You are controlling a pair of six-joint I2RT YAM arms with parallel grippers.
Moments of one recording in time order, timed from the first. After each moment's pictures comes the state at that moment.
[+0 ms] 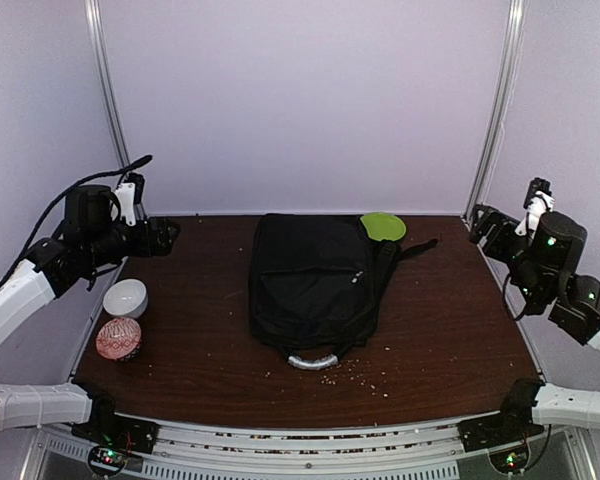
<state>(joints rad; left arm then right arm) -0.37 0.97 0.92 -0.35 -0.09 -0.19 0.71 0.69 0.79 -0.20 0.81 0.40</state>
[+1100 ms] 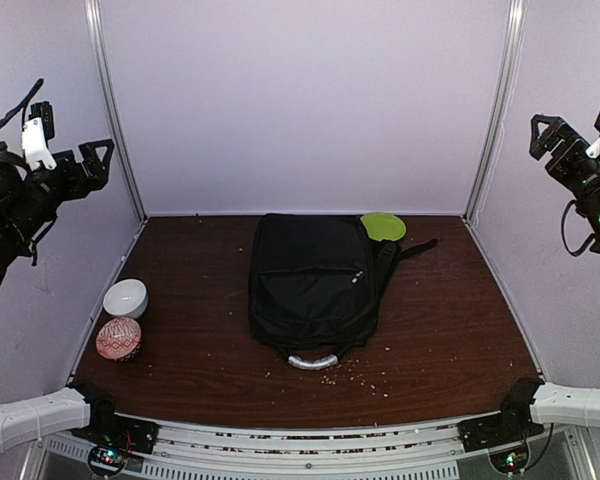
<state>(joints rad) -0.39 0.80 1.25 -0.37 -0.27 -0.13 0.63 0.77 1.31 -0.31 0.75 0.23</state>
